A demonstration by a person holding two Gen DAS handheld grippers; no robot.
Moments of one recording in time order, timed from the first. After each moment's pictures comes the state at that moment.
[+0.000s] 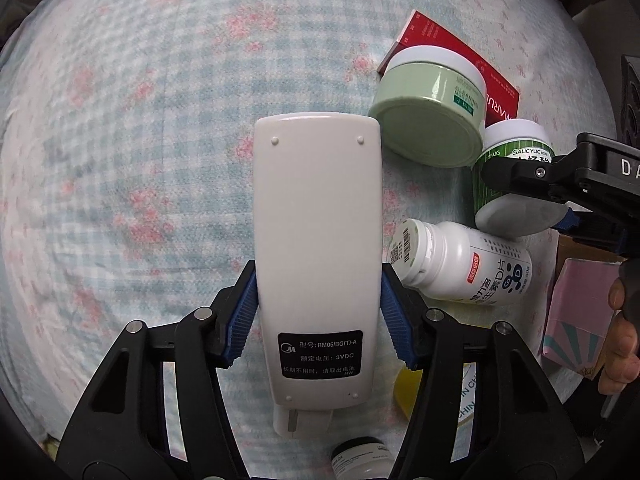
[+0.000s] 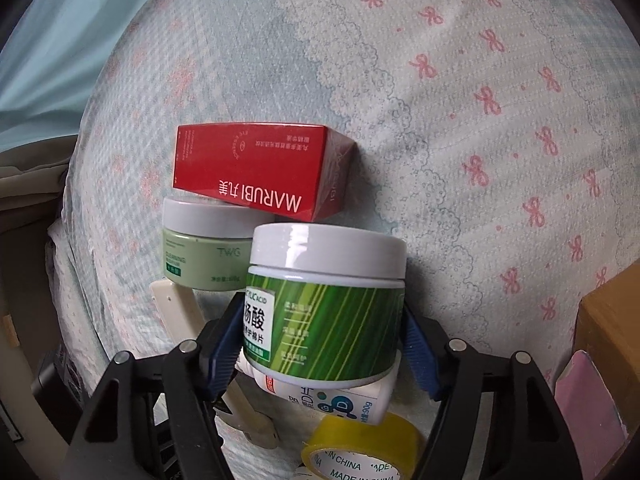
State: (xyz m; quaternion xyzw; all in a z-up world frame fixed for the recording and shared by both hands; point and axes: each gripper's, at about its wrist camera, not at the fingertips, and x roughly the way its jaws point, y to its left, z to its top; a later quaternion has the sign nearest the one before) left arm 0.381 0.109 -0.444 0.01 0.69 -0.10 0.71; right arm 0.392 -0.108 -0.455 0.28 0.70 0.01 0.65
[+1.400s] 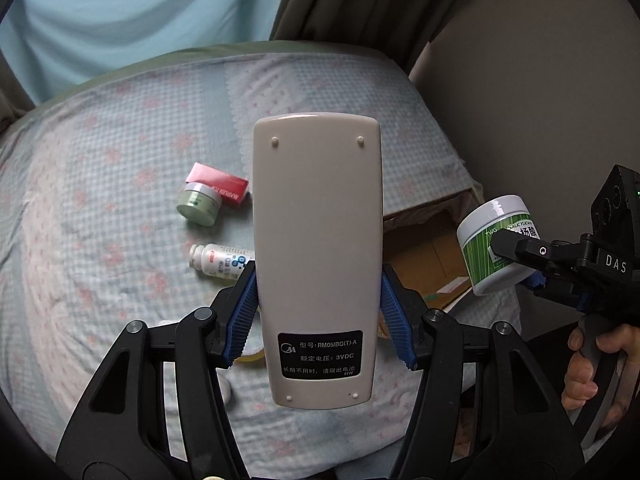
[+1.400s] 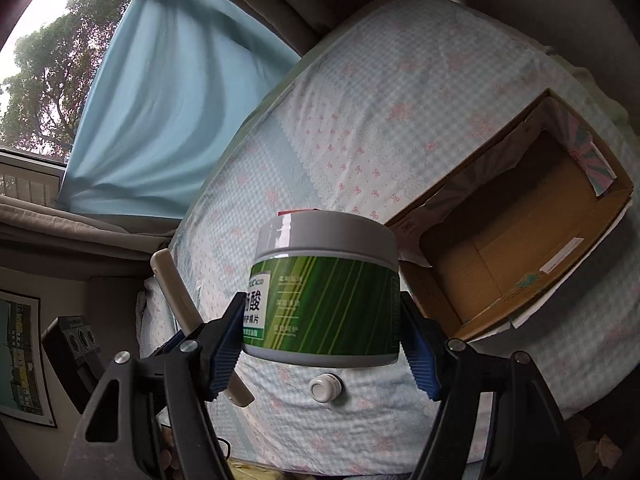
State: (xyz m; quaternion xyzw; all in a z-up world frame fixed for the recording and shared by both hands) left arm 0.241 -0.038 -0.180 0.00 0.54 -0.23 0.81; right arm 0.176 -0.282 -0.204 0.38 0.52 0.01 0.76
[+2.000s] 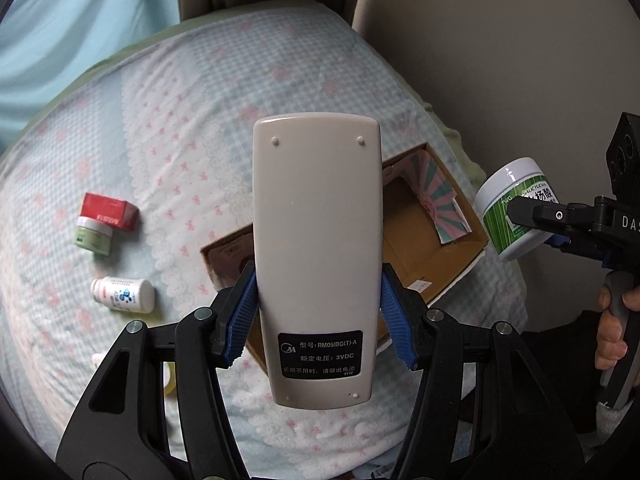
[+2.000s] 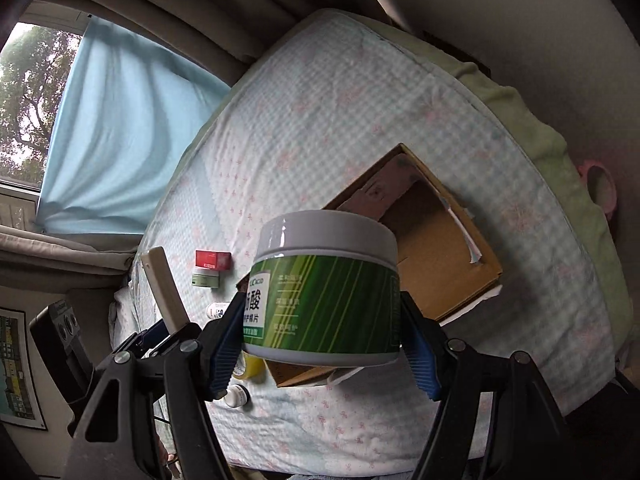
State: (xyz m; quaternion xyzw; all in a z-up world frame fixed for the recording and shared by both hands) left arm 0.236 -0.252 -0.249 0.10 0.58 -0.27 0.76; right arm 0.153 -0.473 -0.253 0.37 0.55 -0.03 0.75
